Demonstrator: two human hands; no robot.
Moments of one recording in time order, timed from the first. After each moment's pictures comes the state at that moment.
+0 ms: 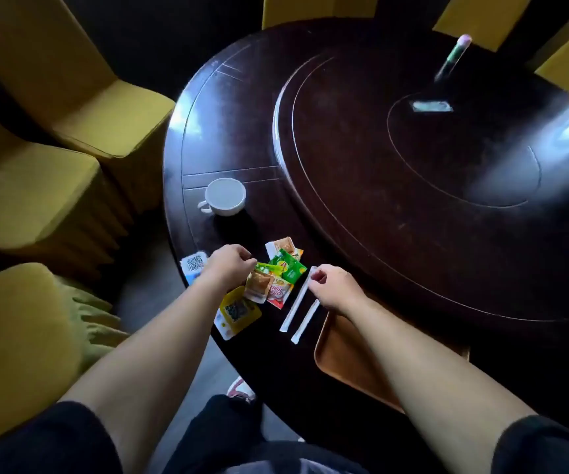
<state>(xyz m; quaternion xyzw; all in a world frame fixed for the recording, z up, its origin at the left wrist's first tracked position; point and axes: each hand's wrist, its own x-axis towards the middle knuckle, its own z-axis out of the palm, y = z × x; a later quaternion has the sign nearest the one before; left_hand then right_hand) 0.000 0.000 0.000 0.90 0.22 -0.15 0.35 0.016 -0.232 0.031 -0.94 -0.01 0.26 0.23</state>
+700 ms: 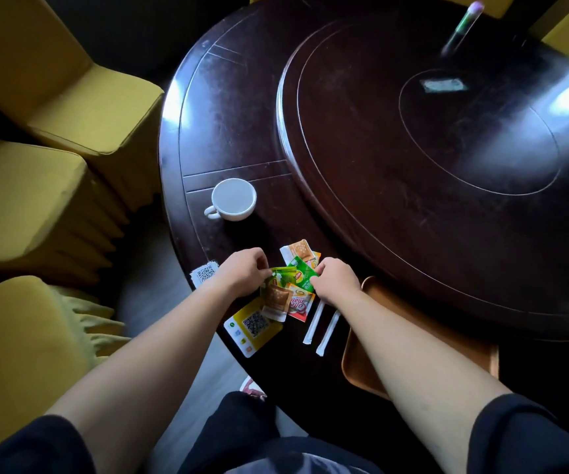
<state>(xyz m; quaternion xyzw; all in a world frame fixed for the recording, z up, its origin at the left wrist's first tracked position) 0.025 0.025 -0.014 0.92 0.08 -0.20 0.32 0.048 -0.176 -0.002 -0.95 0.09 0.25 0.17</state>
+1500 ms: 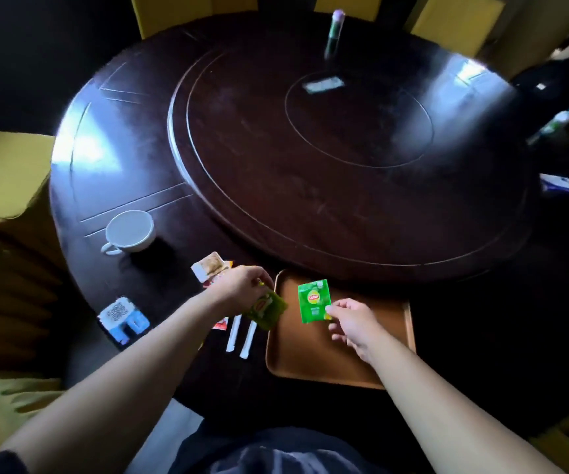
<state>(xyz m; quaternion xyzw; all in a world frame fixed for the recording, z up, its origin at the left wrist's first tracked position) 0.025 -0.135 0.035 0.91 -0.09 -0.23 0.33 -0.051 -0.372 0.018 -0.70 0.37 0.21 0.57</state>
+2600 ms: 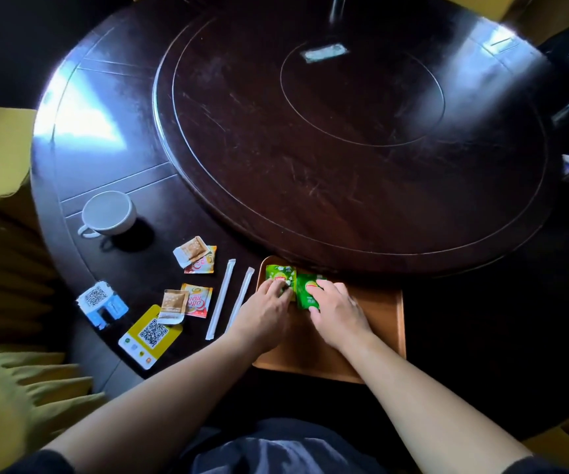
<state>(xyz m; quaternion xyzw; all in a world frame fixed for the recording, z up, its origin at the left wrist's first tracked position) -0.038 -0.218 -0.008 0.95 -0.31 -0.05 0.07 -0.050 -0.393 -0.015 -0.98 -0.03 0.15 0.15</state>
